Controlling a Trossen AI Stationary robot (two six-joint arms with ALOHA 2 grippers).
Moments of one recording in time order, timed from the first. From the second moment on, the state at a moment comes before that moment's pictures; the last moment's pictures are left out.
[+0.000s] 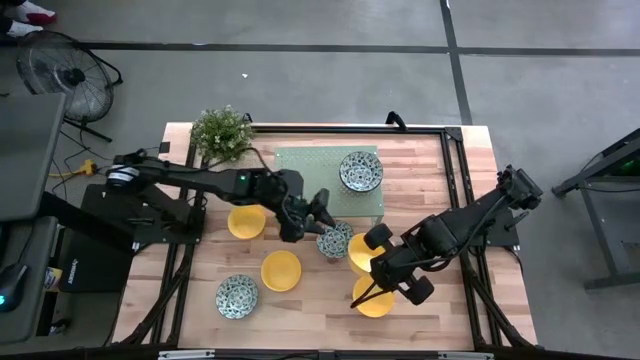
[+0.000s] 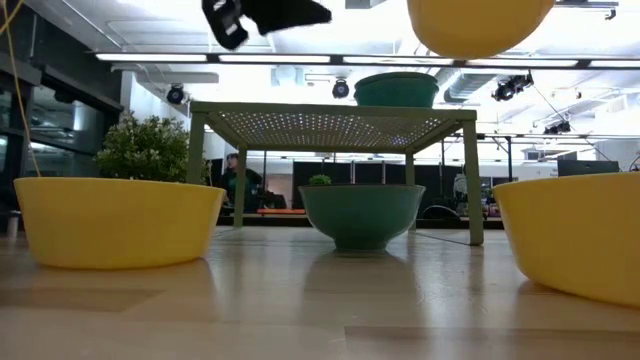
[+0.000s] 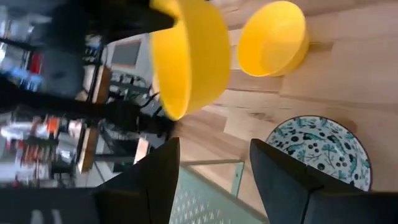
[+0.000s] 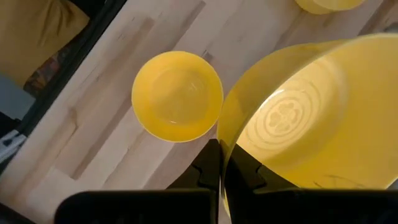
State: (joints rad) left arm -0.06 1.50 1.23 -0.23 0.24 1.31; right arm 0.52 1.65 1.67 -1.26 0.01 -0.12
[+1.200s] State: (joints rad) left arm -0.11 1.59 1.29 -0.19 0.23 1.41; right arm 0.41 1.67 1.67 -1.16 0.00 -0.32
